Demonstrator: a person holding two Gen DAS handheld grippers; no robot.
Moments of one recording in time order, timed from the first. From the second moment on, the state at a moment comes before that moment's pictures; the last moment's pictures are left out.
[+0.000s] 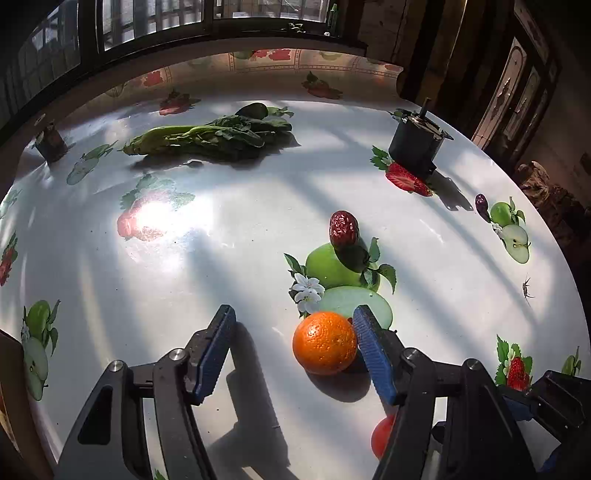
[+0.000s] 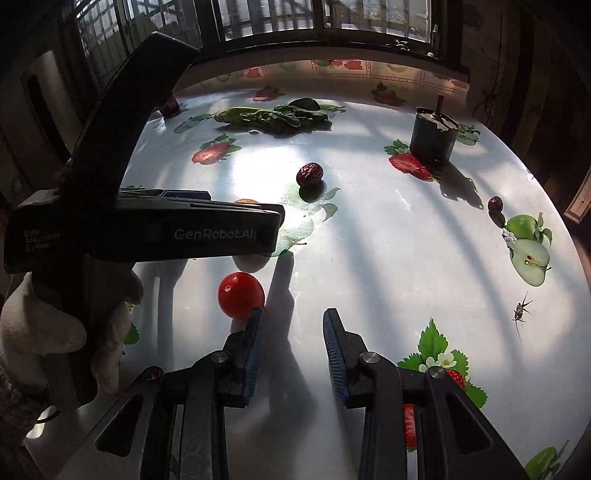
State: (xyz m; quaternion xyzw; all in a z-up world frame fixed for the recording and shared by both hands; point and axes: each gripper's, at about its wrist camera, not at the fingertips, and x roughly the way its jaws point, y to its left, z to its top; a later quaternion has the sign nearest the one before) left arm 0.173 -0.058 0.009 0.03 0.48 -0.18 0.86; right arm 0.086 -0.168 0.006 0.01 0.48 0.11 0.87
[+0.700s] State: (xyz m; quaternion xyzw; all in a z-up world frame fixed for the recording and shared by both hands) left arm 0.170 -0.033 0.013 -0.06 0.50 -0.20 0.84; right arm 0.079 -0.117 0.001 0.02 0.44 0.21 0.87
